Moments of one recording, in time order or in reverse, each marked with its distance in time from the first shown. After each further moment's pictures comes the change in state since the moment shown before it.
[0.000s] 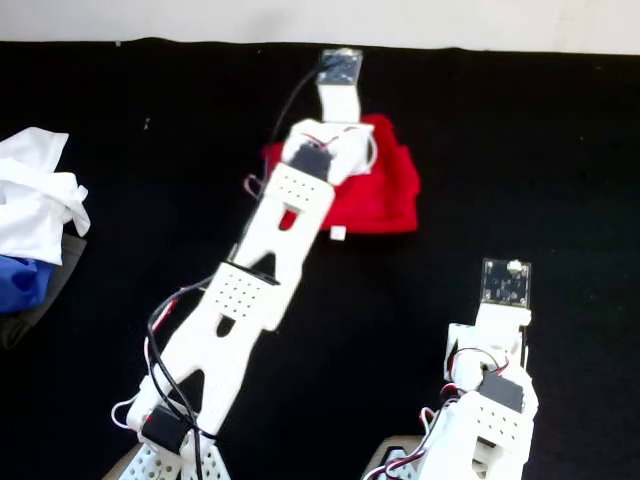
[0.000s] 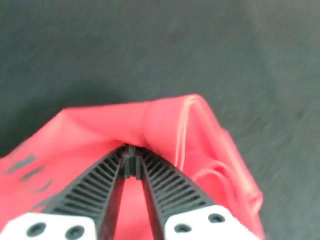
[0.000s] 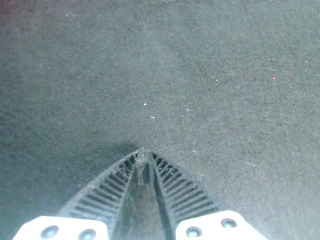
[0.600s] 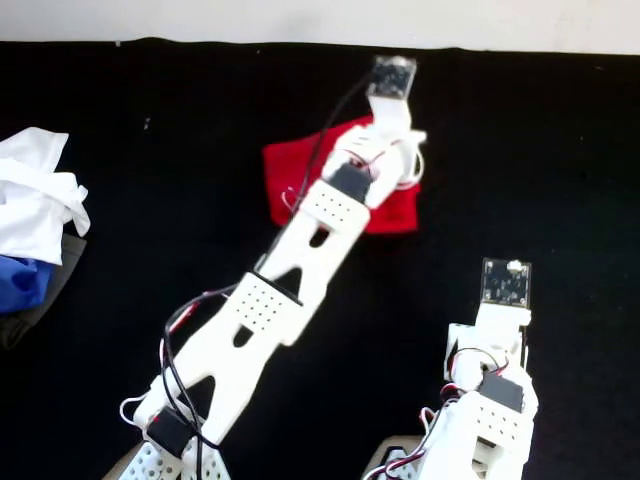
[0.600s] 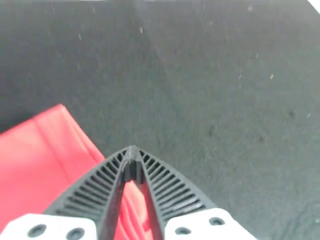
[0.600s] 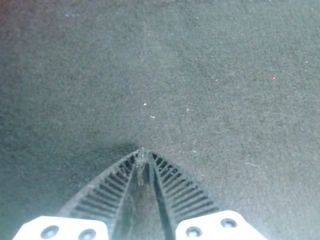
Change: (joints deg) left arm 6.4 -3.4 -1.1 -5.3 0.0; right arm 0.0 0.0 0.0 0.0 0.0
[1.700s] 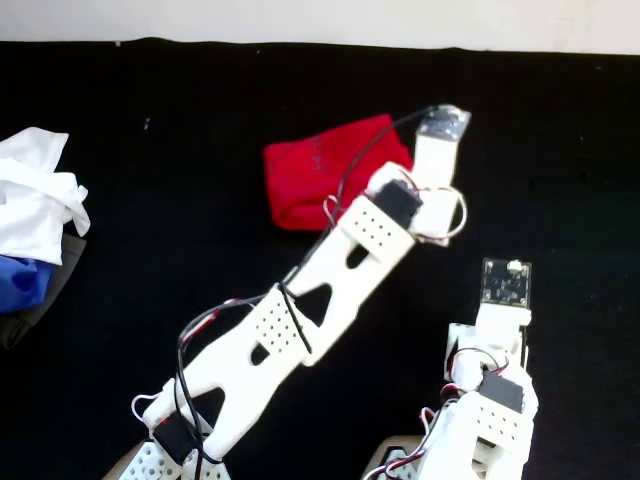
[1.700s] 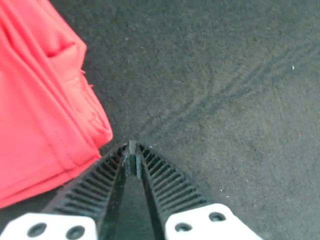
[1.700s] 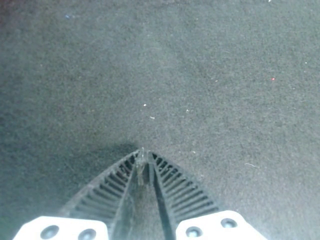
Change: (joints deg) left arm 11.4 -4.7 -1.1 35.8 6.2; right arm 0.0 -0.2 0.0 0.0 0.0
